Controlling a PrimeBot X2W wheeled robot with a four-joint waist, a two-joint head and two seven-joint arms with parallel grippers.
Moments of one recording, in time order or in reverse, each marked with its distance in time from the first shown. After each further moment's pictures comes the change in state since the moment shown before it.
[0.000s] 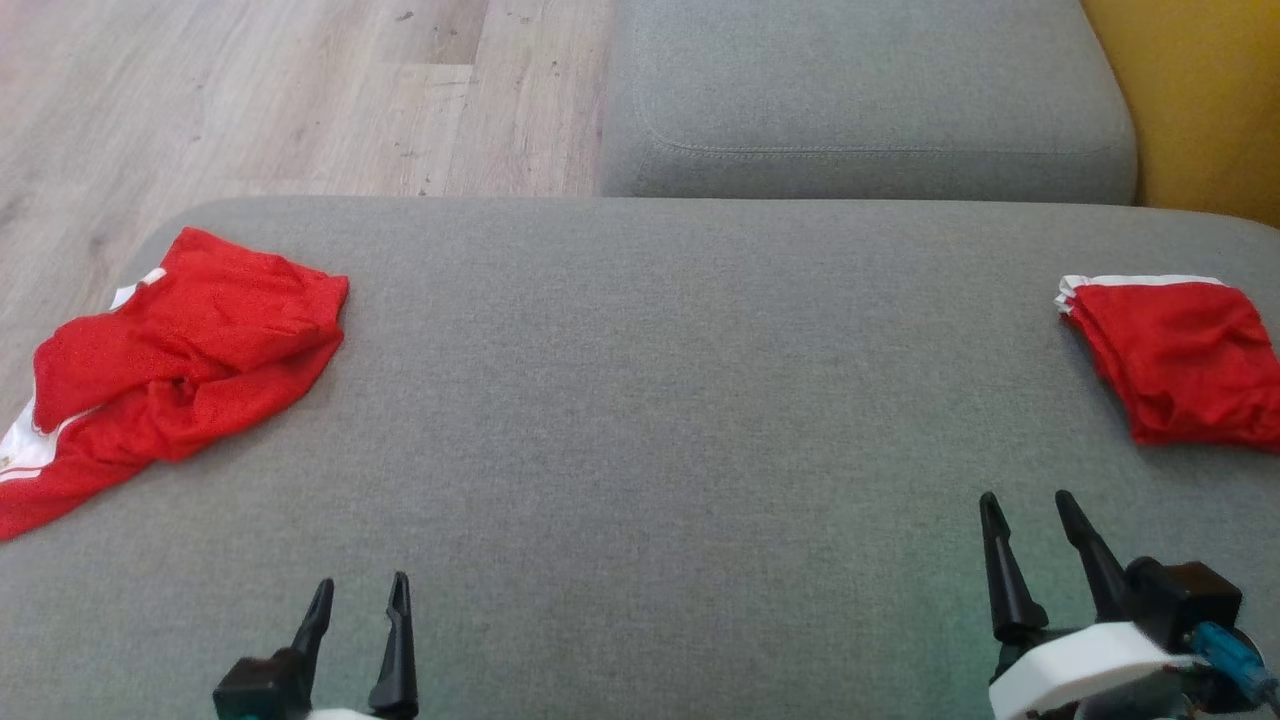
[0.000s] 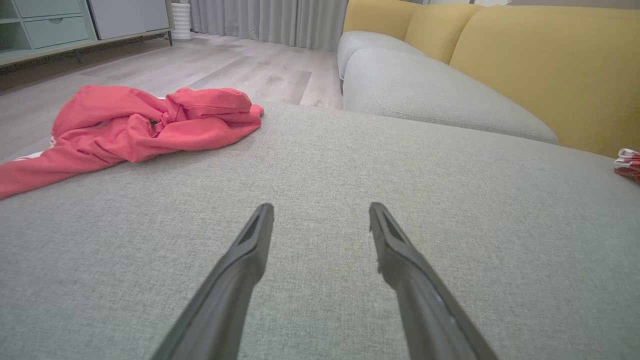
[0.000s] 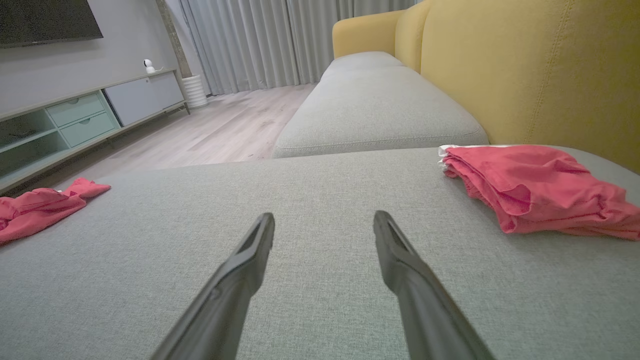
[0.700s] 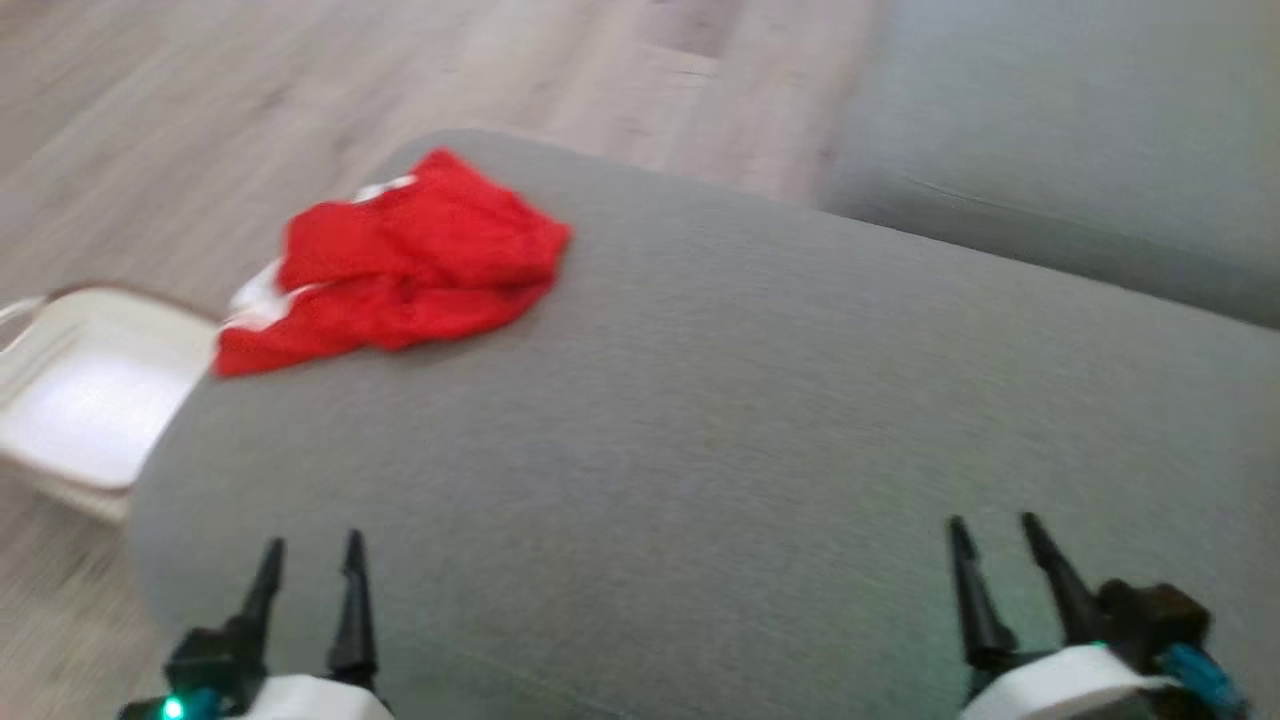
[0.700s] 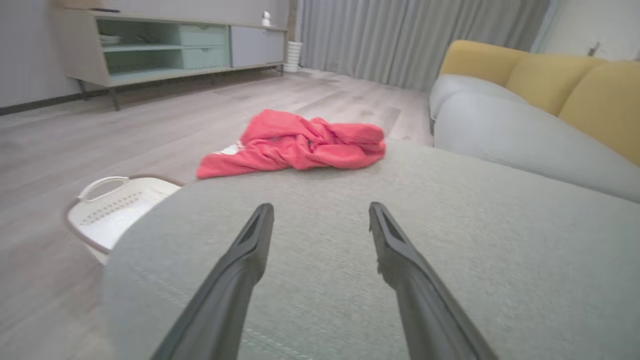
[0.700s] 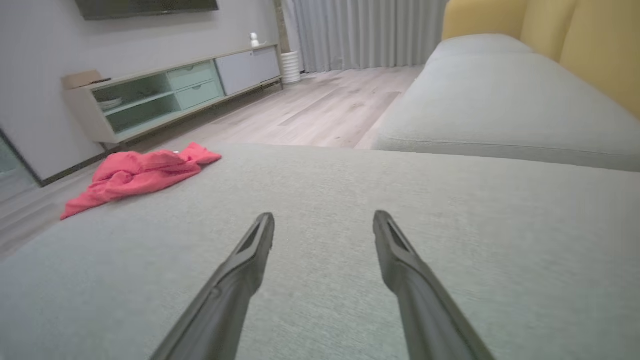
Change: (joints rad) left arm -0.016 0.054 0.038 -0.076 0.009 0.049 0.010; right arm 0.031 0.000 0.064 0.001 0.038 0.000 -0.019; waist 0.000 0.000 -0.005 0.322
